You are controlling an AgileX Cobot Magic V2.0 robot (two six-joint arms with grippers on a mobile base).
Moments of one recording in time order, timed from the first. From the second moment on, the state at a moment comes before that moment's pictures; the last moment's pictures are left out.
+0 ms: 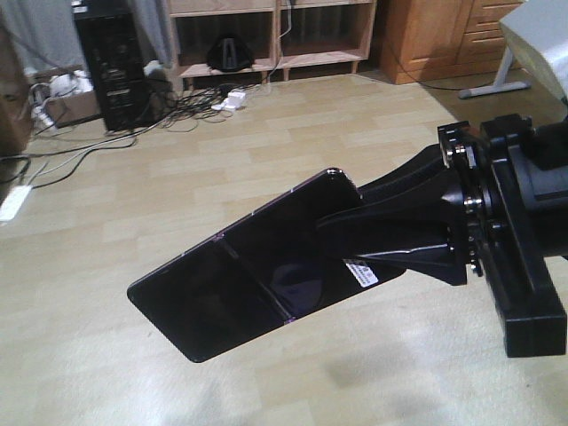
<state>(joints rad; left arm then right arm) -0.03 -0.02 0.03 -0.03 0.07 0.04 0.25 1.12 -1.10 1.20 1.24 -1.19</state>
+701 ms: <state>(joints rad) -0.03 -0.02 0.03 -0.03 0.07 0.04 0.25 1.12 -1.10 1.20 1.24 -1.19</state>
